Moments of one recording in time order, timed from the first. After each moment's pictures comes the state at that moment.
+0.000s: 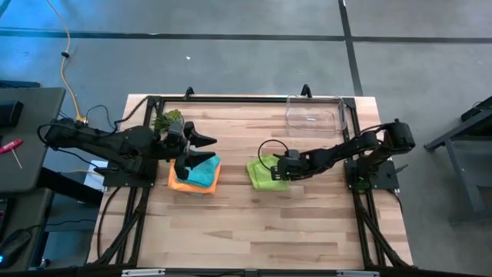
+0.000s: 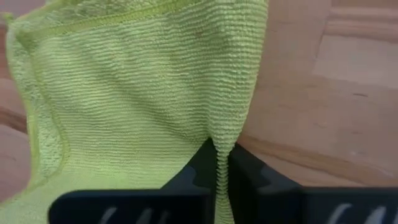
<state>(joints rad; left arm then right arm) -0.09 0.89 0.77 0.19 -0.26 -0.40 0.07 1.61 0.73 -0.26 0.12 1.46</state>
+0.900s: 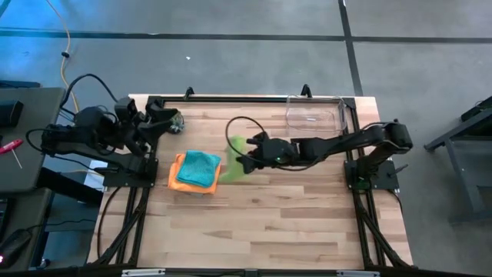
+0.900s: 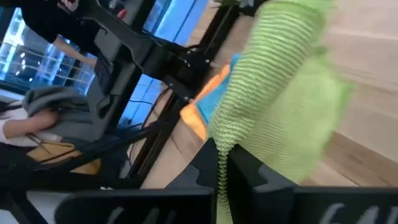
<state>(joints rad) -0.02 0.60 0.84 0.13 -0.28 -0.38 0.11 1.62 1.24 -0.07 0.21 1.07</state>
